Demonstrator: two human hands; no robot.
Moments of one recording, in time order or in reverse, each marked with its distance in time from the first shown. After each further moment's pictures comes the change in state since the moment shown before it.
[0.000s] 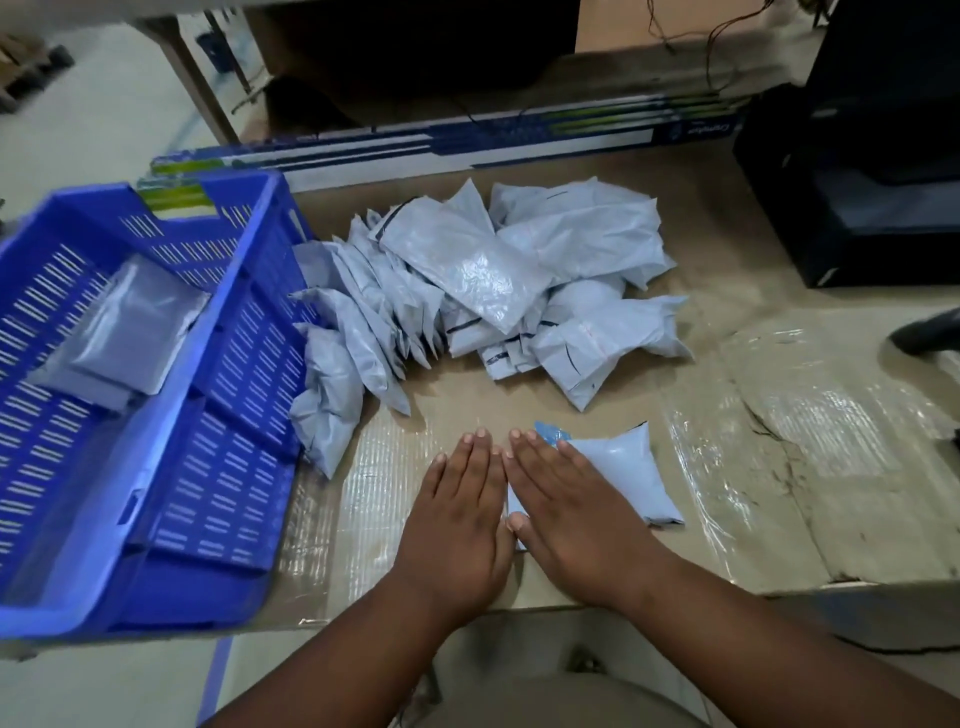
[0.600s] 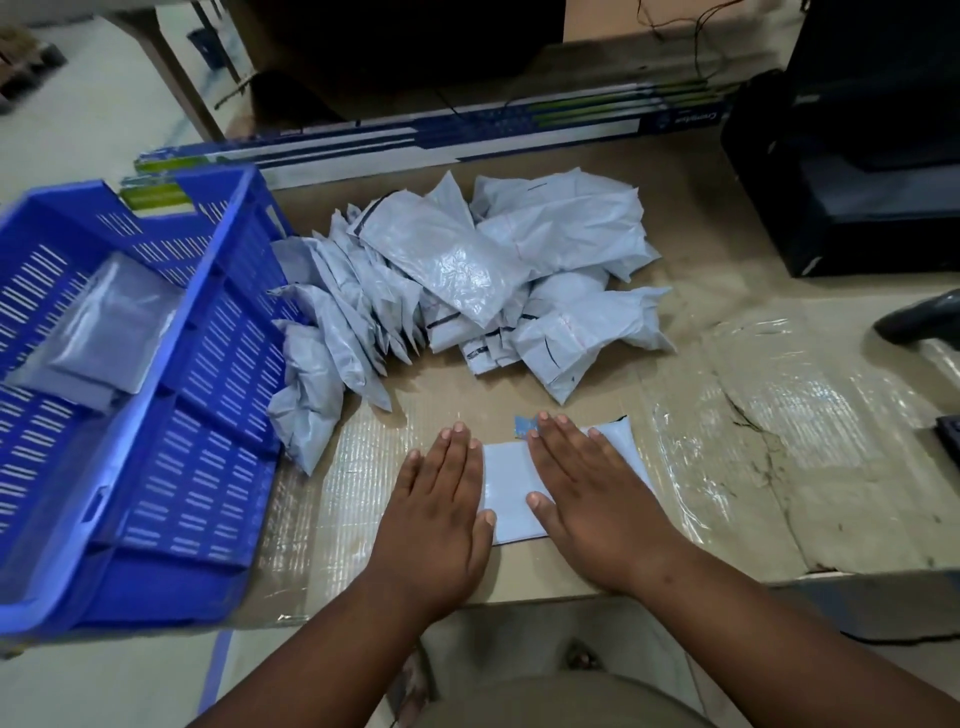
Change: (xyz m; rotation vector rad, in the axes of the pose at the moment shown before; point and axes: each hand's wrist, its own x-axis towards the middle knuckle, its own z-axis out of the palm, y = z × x) left_hand -0.002 -0.002 0.000 0.044 -0.016 -0.020; right_hand -0.017 0.035 -0.002 0.021 -0.021 0.131
